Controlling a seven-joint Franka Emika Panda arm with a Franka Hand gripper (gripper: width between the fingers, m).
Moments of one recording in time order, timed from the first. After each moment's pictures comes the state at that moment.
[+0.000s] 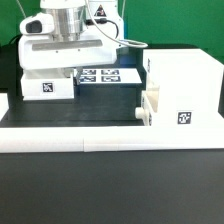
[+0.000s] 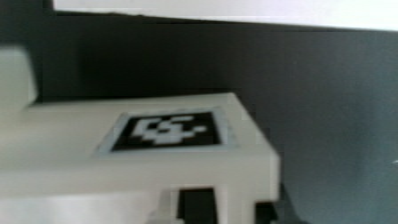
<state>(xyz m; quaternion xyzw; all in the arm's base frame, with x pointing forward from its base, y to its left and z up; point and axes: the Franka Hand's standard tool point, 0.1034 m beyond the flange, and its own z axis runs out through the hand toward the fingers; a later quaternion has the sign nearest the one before) 0.391 -0.085 0.006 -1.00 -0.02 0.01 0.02</state>
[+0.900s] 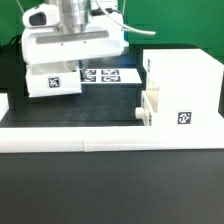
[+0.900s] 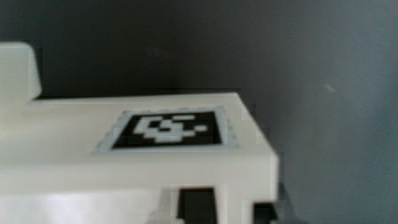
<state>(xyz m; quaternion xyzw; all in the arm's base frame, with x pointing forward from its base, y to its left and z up) 0.424 -0.060 0.039 -1.00 -0.06 0.02 0.04</state>
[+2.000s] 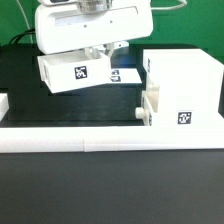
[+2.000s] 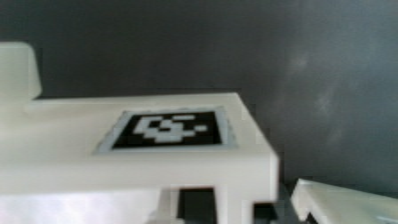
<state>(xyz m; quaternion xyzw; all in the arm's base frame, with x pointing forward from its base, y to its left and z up) 0.508 -0.027 0.077 -0.98 -0.18 0.01 0.05</state>
